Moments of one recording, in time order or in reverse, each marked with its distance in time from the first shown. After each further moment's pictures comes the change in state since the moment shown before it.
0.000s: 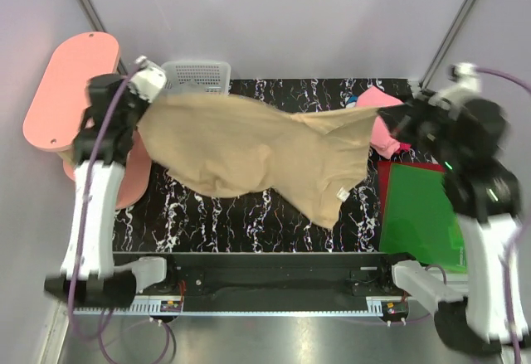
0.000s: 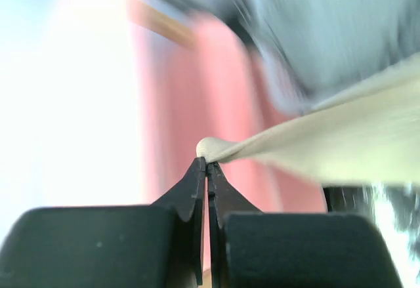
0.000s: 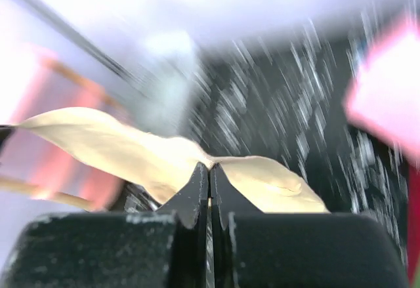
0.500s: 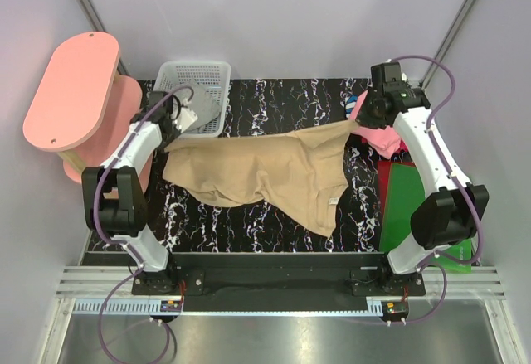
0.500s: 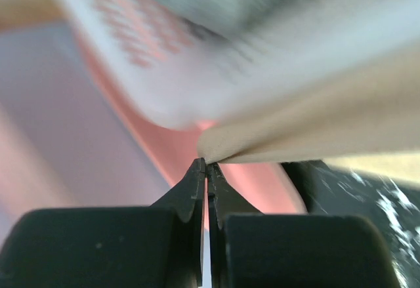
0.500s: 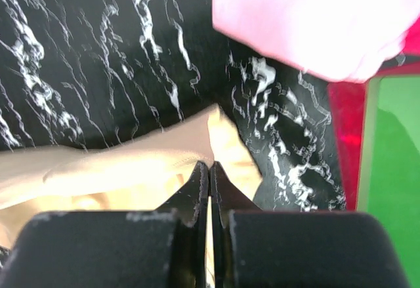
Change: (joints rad) left arm 0.001 0.483 -0.148 0.094 -0.076 0.108; right arm 0.002 0.603 0.064 -0.080 0.295 0.020
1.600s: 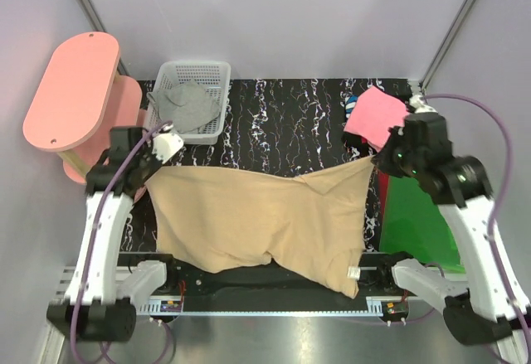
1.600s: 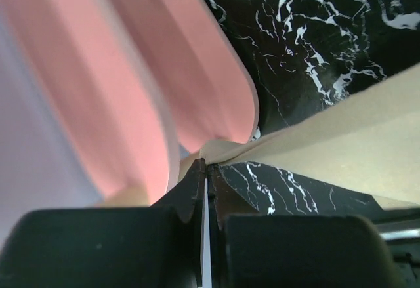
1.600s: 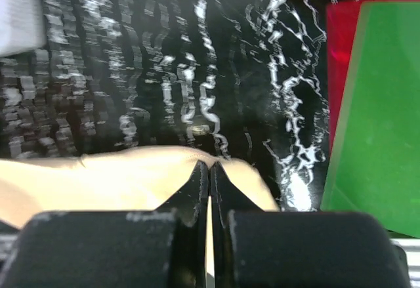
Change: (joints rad) left arm 0.001 -0.798 -0.212 -0.371 0.149 0.020; right arm 0.147 -0.672 -0.179 -0.267 -0.042 0.005
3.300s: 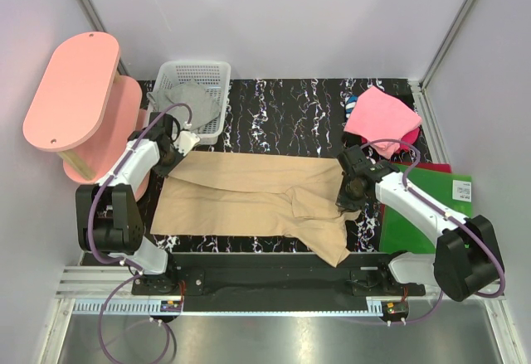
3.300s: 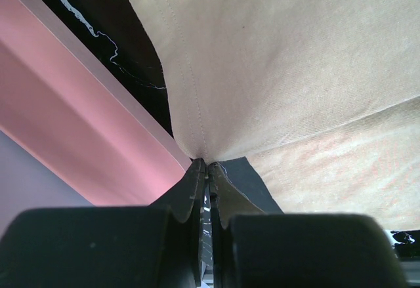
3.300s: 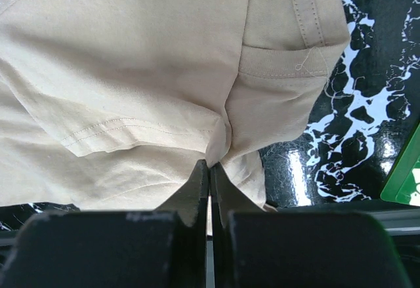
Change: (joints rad) left arm 0.000 0.640 -0.034 0.245 0.008 -0.126; right arm 0.145 0.336 -0.637 0.355 -0.036 0.226
